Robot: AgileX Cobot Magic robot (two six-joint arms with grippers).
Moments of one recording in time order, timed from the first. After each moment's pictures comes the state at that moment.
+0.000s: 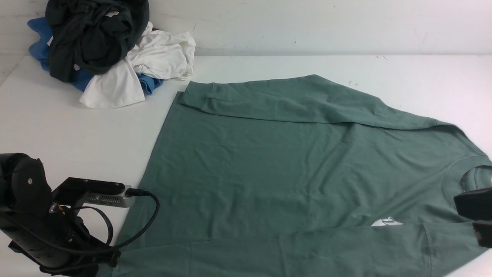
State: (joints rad) right arm 0.26 0.86 -0.79 0.20 0.95 -0.21; left arm -0.07 1.52 -0.68 -0.15 0.71 0.15
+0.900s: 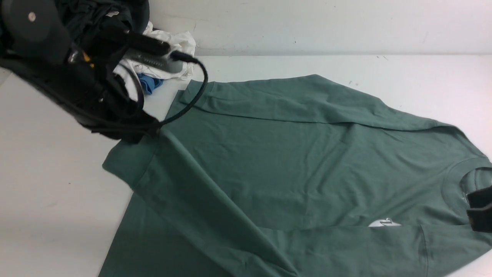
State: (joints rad) right arm 0.26 0.95 -0.79 -0.05 0.95 0.02; left arm -0.27 1.55 -1.39 -0.12 1.04 0.22
